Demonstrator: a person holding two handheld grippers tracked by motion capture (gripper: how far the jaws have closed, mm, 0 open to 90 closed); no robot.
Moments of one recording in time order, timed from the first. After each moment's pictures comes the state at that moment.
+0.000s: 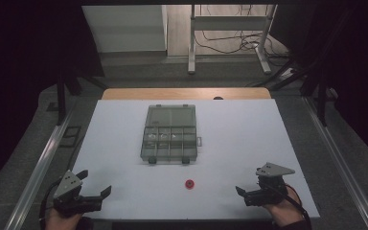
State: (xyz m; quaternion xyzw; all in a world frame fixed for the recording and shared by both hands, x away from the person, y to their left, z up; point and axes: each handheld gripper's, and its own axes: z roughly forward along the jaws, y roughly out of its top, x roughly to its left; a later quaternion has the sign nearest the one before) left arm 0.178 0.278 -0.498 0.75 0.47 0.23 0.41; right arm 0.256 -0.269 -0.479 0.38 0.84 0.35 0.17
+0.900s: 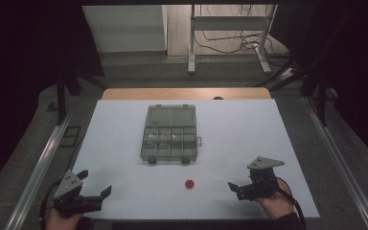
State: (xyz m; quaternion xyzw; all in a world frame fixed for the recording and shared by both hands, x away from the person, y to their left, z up) left arm 0.178 0.278 -0.498 0.75 0.47 0.23 0.41; right arm 0.273 -0.249 -0.478 0.38 0.85 0.35 0.14
